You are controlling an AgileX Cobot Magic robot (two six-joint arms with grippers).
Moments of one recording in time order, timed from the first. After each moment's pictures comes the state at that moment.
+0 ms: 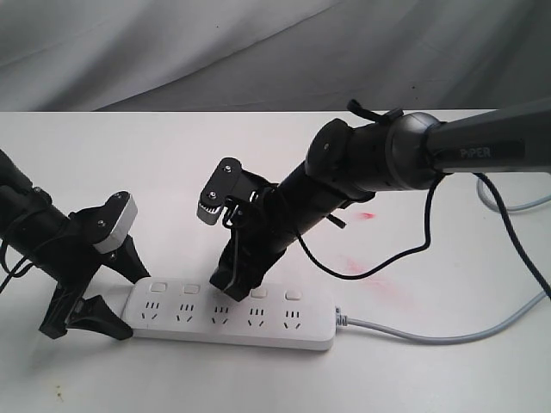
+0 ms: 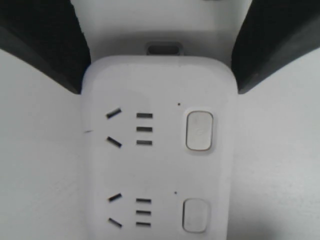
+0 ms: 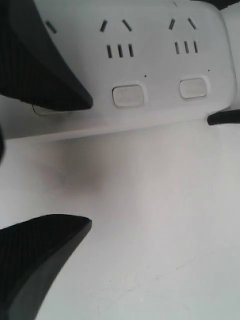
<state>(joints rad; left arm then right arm) 0.10 2.02 -1.01 -0.73 0.96 2.09 0.61 2.13 -1.37 0.81 0.59 -1.29</state>
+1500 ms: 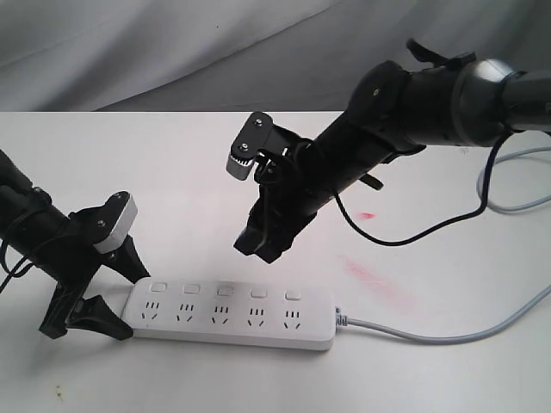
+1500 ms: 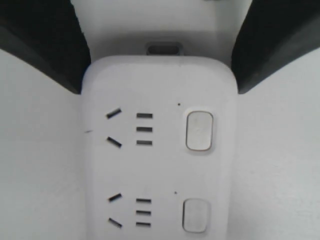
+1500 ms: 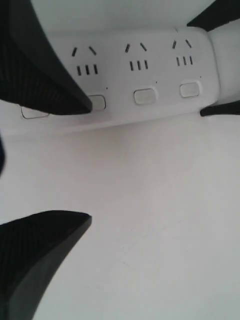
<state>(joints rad) 0.10 2.02 -1.01 -0.72 0.96 2.09 0.53 2.00 -1.36 0.74 0.72 -1.24</state>
